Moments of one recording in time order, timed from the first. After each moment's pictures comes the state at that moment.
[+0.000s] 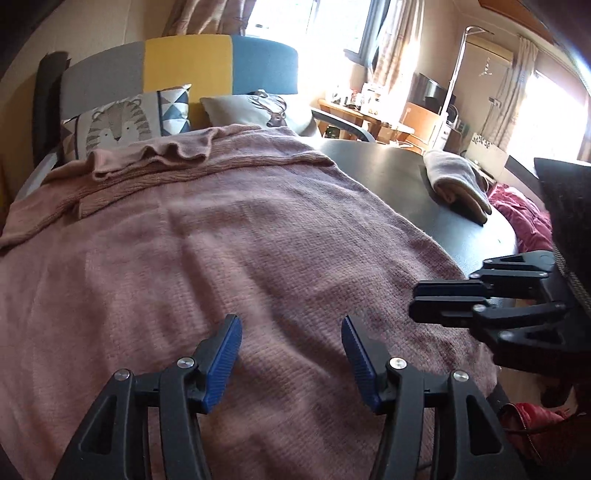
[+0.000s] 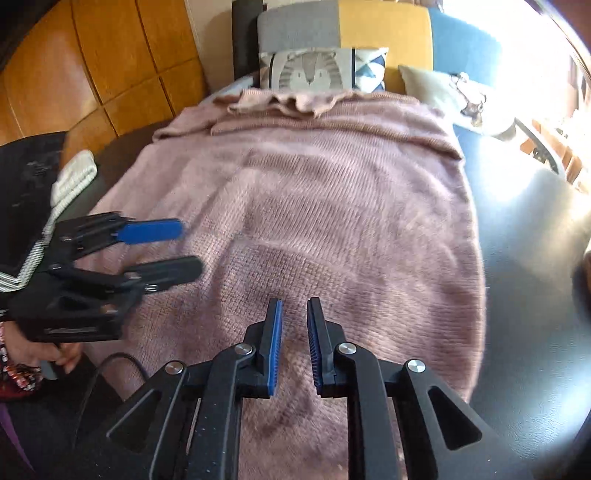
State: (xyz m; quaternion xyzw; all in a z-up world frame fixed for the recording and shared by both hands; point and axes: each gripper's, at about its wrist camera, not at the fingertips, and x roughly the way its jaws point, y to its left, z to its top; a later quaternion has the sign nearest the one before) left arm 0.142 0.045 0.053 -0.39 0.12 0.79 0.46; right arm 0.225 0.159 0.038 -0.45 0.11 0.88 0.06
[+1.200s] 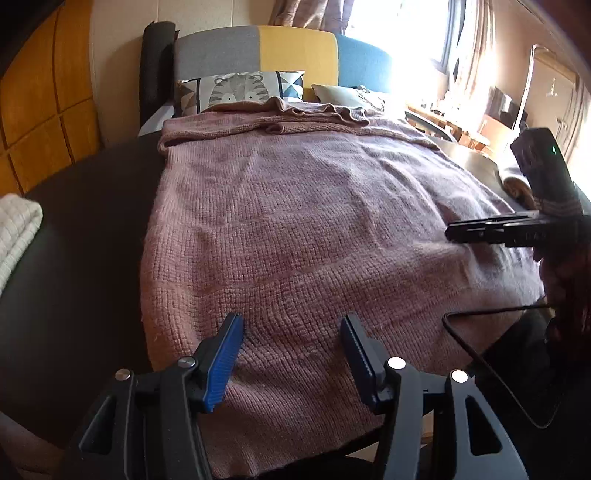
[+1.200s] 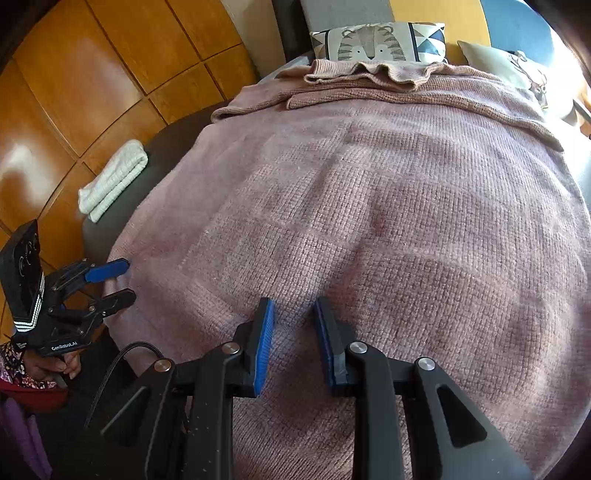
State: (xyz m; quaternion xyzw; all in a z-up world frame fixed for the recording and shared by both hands) left arm 0.156 -0.139 0.037 -0.41 0.13 0.84 0.33; right arm 0.184 0.108 0.020 -0.46 0.16 0.87 -0.05
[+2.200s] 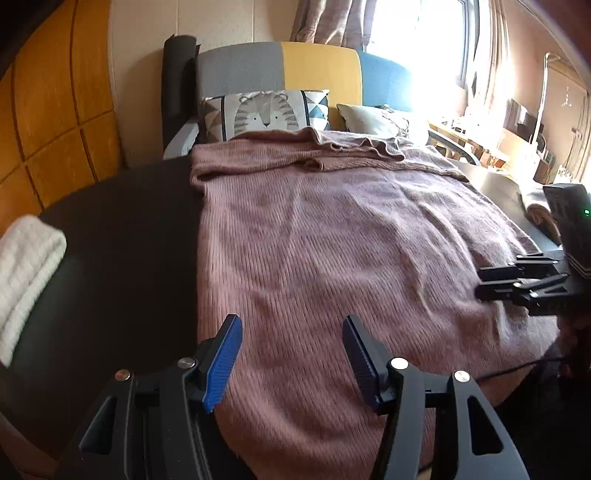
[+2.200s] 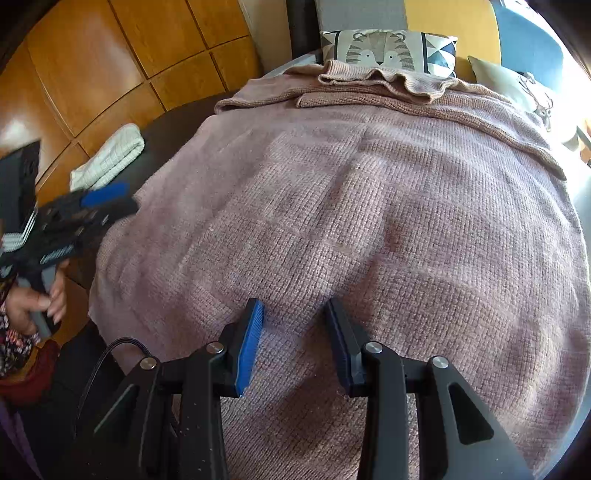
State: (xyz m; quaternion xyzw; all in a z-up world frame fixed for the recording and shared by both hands) left arm 0.098 -0.131 0.062 -0.37 0.13 0.87 0.29; right arm 0.170 0.092 0.022 -0.47 0.11 0.88 -0.04
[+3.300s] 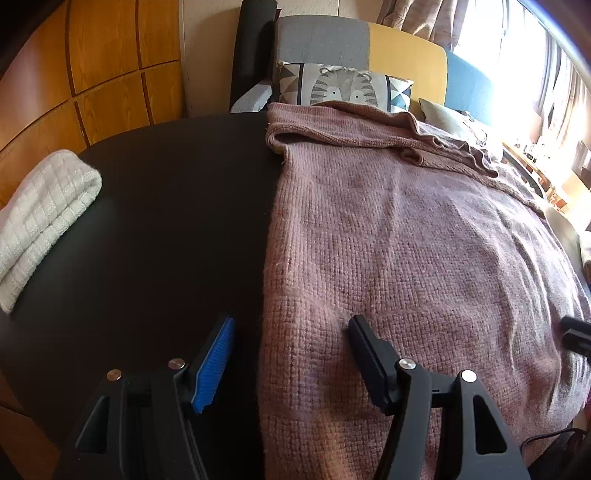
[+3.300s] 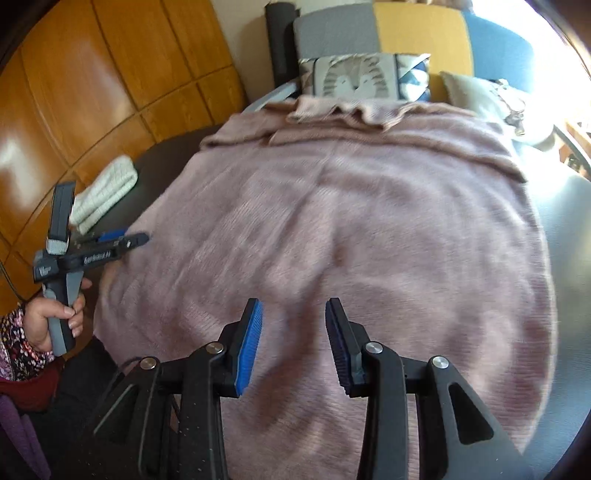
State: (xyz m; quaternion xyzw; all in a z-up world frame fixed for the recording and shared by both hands) left arm 0.056 -0.152 0.030 -0.45 0.06 0.88 0.17; right arm 0.204 0.129 0.054 -0.41 0.13 0.90 0.00
